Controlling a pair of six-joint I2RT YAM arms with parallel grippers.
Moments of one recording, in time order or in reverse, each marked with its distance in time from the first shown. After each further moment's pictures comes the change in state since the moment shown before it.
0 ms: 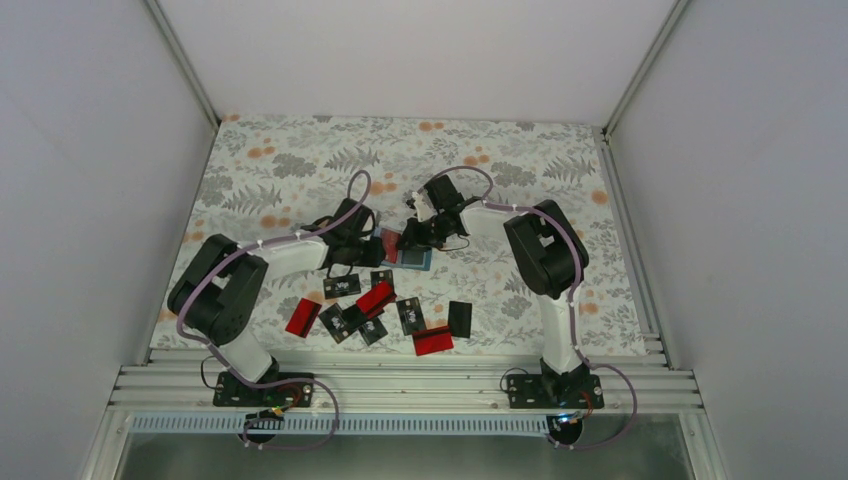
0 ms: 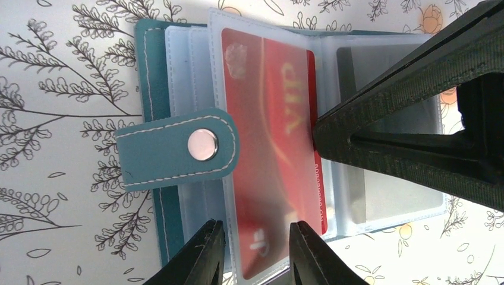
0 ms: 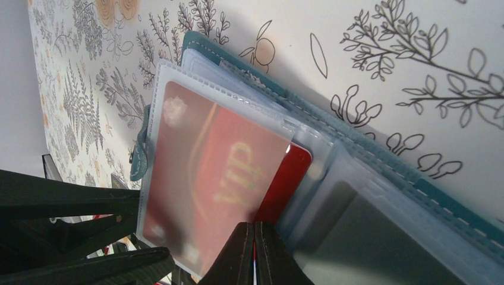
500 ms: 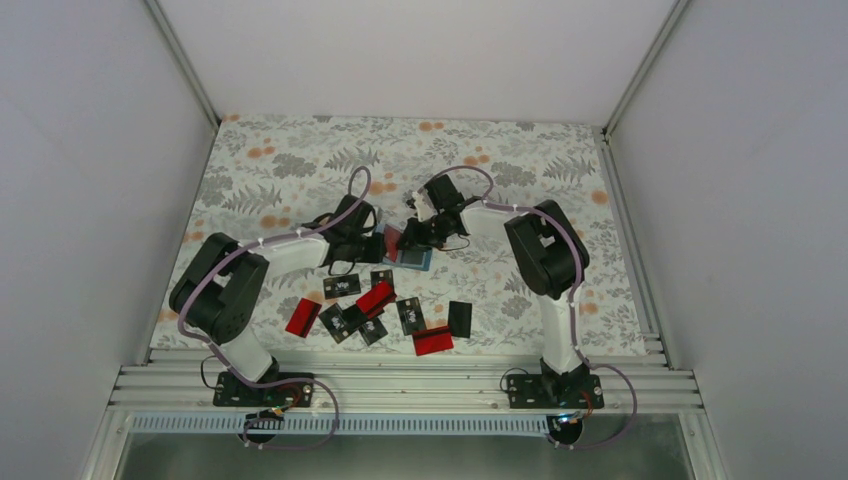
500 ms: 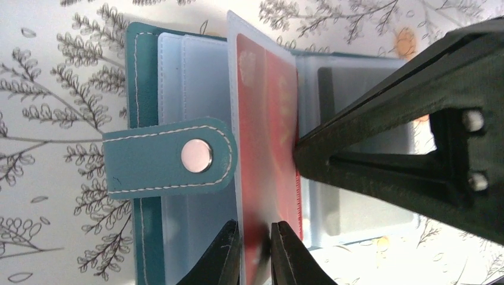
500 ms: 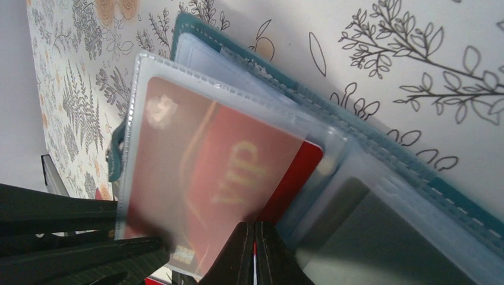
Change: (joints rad) left arm 0.000 0.014 0.015 0.019 0.027 -0.014; right arm 0.000 -0.002 0.000 -0.002 0.001 0.000
